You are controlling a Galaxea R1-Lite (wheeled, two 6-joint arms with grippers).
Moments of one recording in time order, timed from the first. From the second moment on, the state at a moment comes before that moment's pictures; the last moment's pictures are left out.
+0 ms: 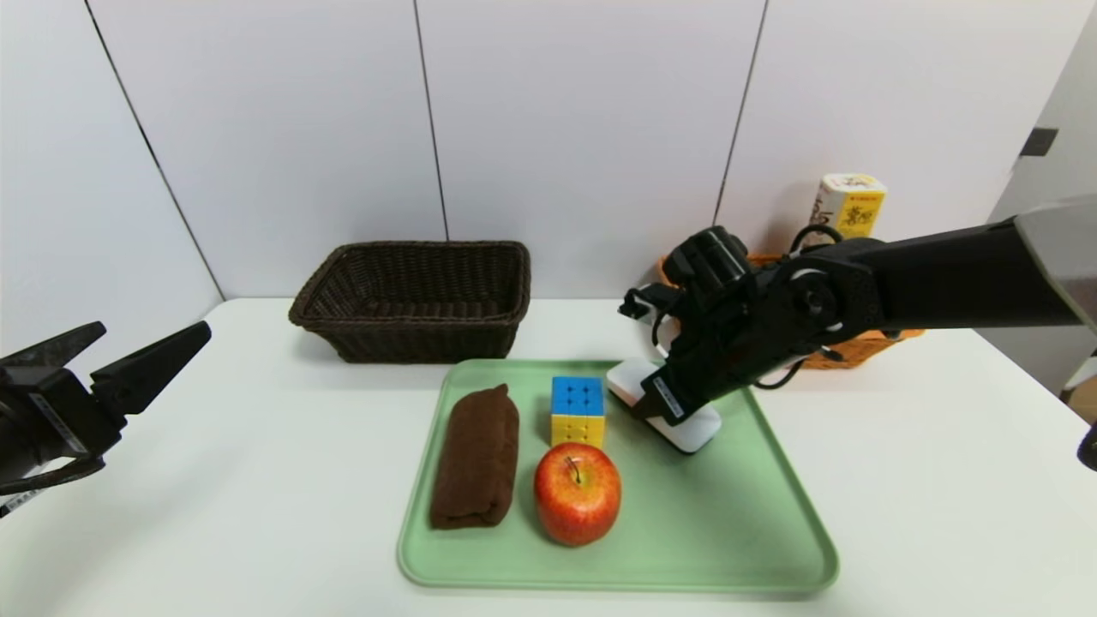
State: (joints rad) left arm -0.01 1.02 -0.36 -0.69 -0.14 -0.14; right arm 0.50 2.06 -1.50 0.41 0.05 -0.18
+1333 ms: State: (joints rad) left arm -0.01 1.06 -0.35 -0.70 -0.13 -0.14; right arm 0.66 2.29 -1.96 -0.38 0.10 -0.17
